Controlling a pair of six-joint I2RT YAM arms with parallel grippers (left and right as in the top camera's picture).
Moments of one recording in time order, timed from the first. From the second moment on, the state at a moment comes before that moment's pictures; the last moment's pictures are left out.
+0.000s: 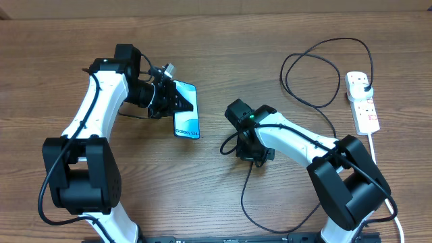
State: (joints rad) left arm -0.03 1.90 1.48 -1.13 0.91 -0.10; right arm 0.63 1.88 1.15 -0.91 0.03 0.76
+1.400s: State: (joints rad) left arm -0.03 1.90 1.48 -1.14 0.96 -0.10; right arm 0.61 1.88 1.14 -0.95 -0.08 0.65
